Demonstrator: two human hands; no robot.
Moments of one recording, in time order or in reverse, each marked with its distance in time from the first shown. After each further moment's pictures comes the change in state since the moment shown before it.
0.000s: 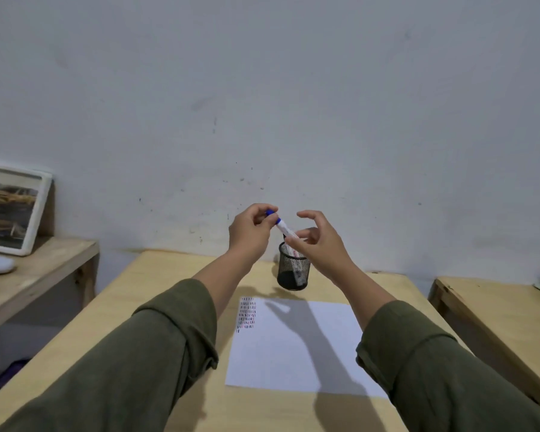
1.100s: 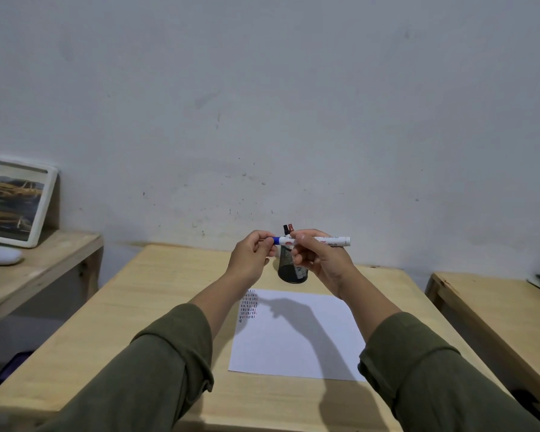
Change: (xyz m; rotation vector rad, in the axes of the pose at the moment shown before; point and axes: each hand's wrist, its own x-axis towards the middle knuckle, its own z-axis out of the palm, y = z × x) left_hand -0.032 -0.045 -0.005 -0.134 -0.151 -0.088; right_hand -0.032 -0.002 0.004 0.600 -0.137 0.199
